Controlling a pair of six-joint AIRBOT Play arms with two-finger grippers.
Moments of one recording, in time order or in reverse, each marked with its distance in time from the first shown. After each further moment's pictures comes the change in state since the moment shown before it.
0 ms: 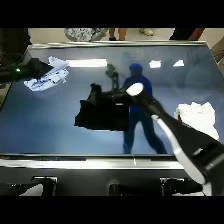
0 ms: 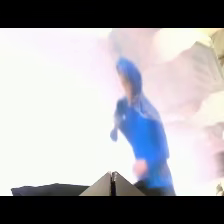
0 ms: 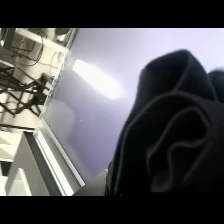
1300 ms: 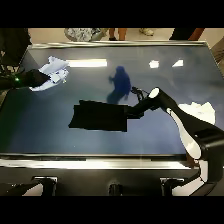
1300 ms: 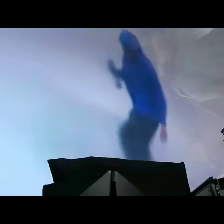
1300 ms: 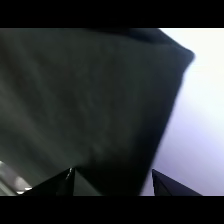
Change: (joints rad) left arm 0.006 0.044 -0.089 0.124 -0.028 0.050; right arm -0.348 -0.117 -0.103 -0.466 0.366 0.146
